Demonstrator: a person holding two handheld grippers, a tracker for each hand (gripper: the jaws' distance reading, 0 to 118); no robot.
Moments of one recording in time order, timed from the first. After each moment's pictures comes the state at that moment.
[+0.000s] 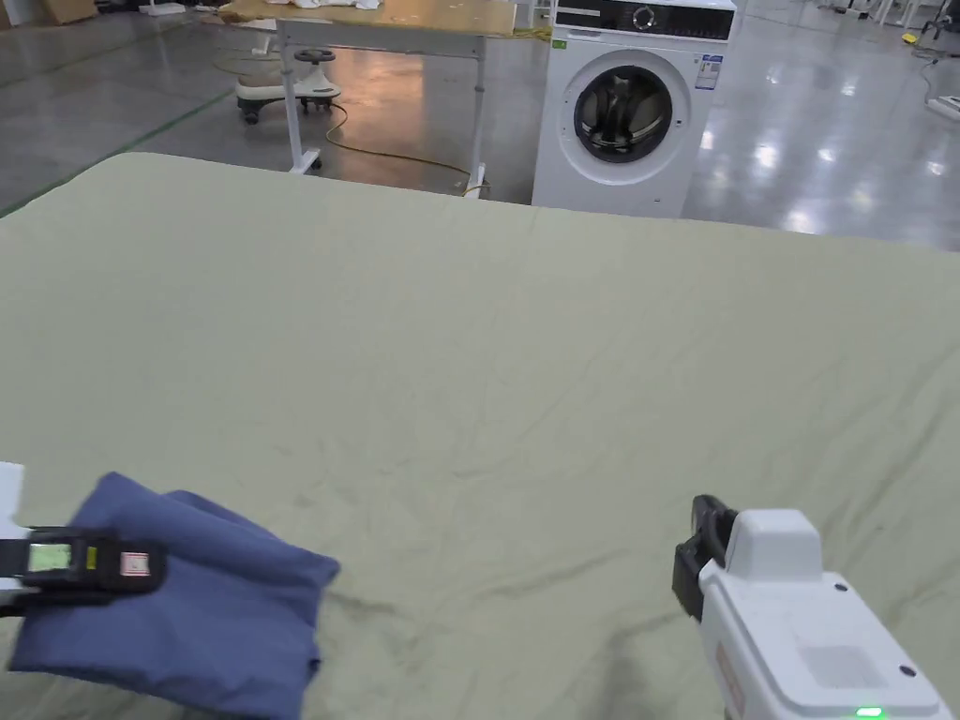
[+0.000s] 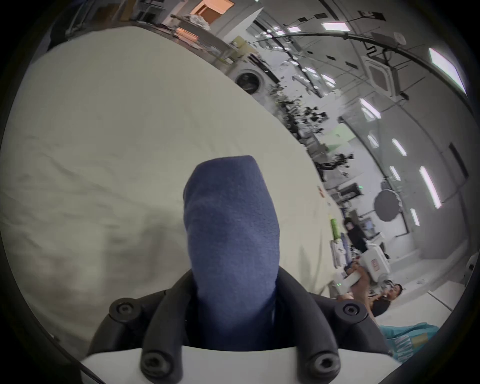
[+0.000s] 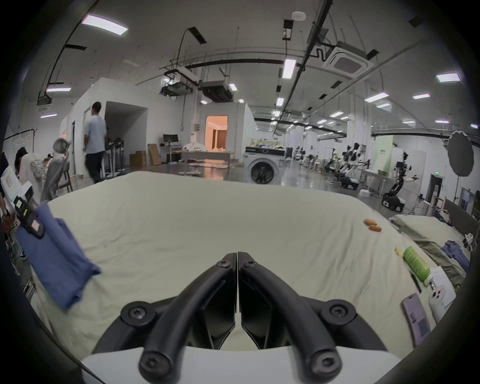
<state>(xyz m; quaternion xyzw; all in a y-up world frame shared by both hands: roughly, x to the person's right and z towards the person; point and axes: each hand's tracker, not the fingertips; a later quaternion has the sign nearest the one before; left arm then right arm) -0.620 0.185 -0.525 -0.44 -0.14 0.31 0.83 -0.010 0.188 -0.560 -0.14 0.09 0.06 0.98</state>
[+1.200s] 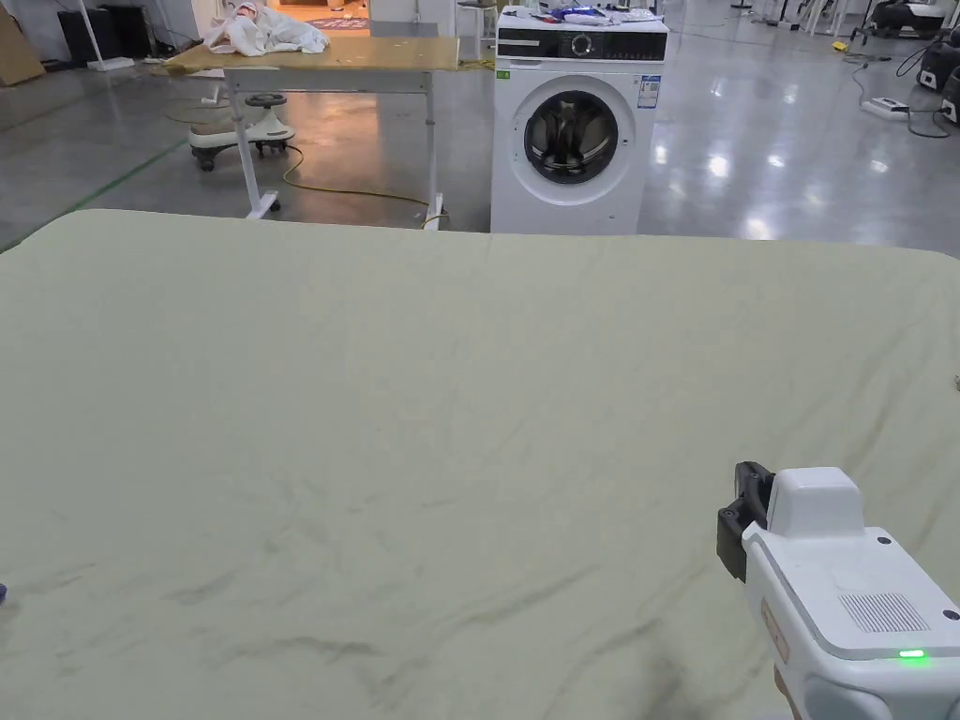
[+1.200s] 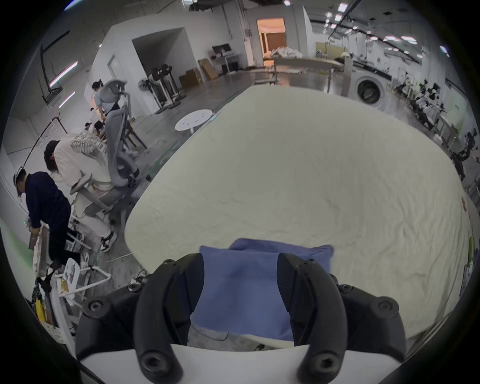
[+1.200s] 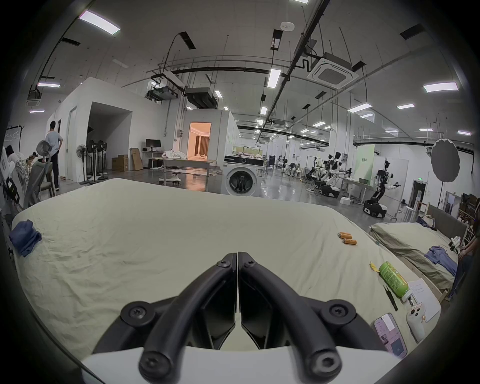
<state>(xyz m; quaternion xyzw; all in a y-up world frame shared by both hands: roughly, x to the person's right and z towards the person) -0.718 0.270 -0.518 -0.45 0.24 0.04 0.86 0.032 0.207 -0.573 -0.12 0.05 0.07 0.99</state>
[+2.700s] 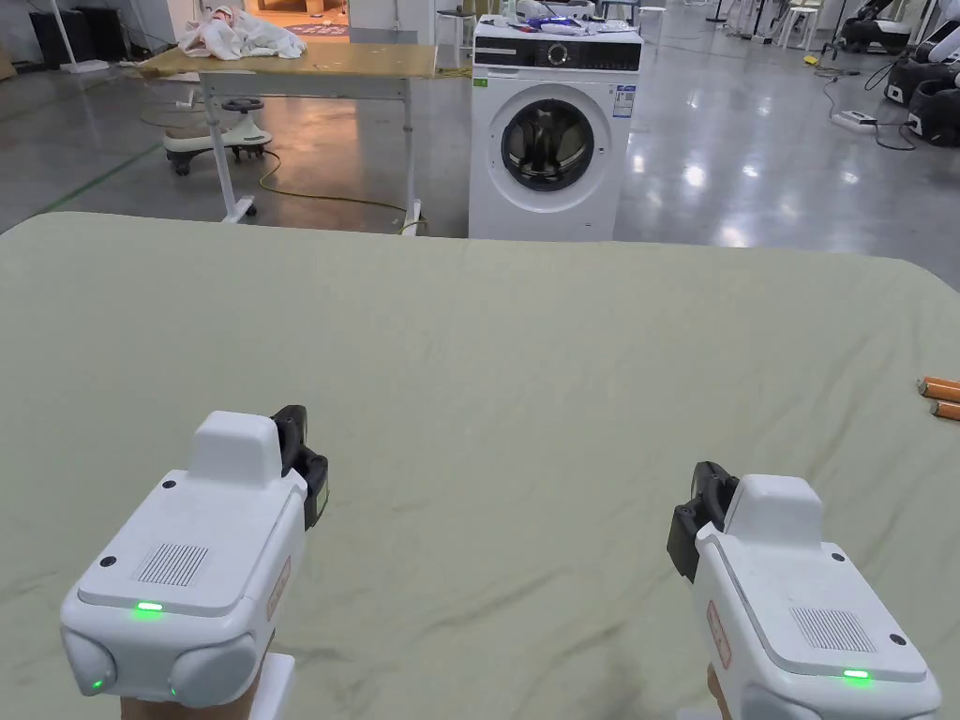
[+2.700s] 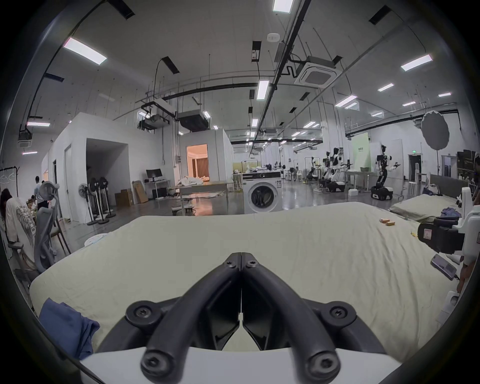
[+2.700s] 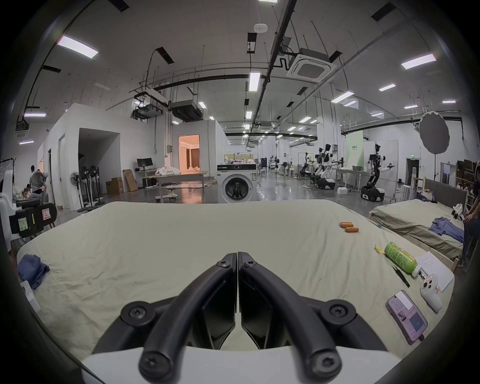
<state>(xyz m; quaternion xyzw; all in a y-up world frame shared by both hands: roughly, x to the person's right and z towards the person) -0.310 0.240 -0.550 -0.07 0.03 -0.04 1.00 0.020 0.210 -0.559 -0.10 0.02 0.00 0.99</state>
